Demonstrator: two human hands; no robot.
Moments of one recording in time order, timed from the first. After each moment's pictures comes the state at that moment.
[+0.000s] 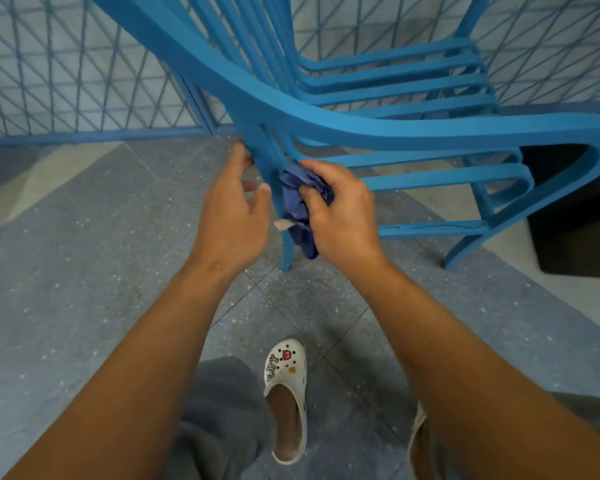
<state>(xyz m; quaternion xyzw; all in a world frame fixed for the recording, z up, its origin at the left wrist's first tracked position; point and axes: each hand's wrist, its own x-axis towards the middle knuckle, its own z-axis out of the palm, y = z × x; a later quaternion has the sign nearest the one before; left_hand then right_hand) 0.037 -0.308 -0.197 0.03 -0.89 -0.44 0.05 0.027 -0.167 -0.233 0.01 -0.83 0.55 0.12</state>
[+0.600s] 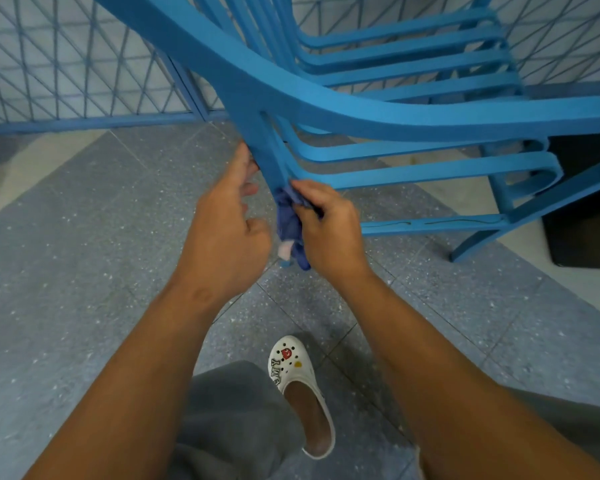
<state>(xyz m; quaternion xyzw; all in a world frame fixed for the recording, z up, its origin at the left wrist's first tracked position) 0.038 -0.319 -0.202 -0.01 -0.90 -0.44 -0.02 0.012 -0.191 -0.290 -0.03 -0.80 0.60 0.07</state>
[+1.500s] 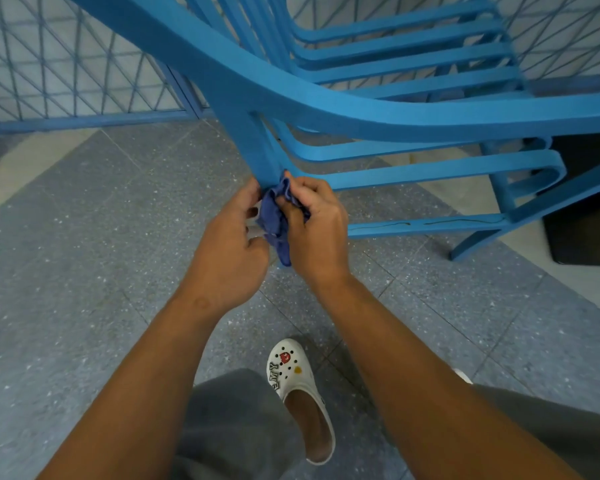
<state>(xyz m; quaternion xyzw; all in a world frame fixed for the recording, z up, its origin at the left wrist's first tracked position) 0.032 -0.319 -0.231 -0.01 -0.88 -0.47 -0.09 -0.001 -0.210 -0.314 -0.04 -0.79 0.59 0.15</state>
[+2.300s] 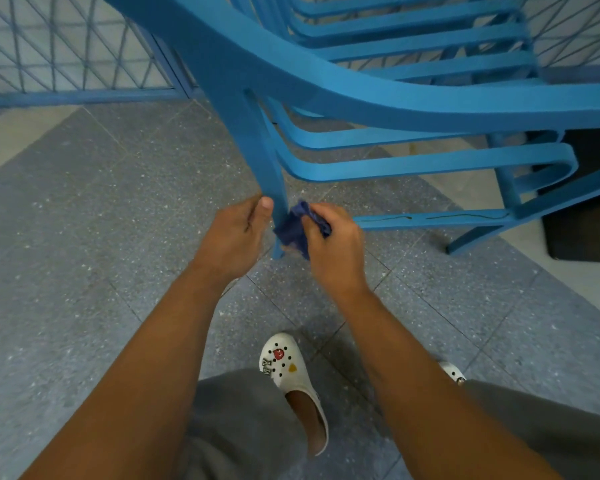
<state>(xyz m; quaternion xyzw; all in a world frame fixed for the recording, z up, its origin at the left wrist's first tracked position) -0.005 -0.338 -0.320 -0.01 -0.90 -0.42 -0.10 0.015 -0.180 -0.369 -0.08 -0.84 0.54 0.06</state>
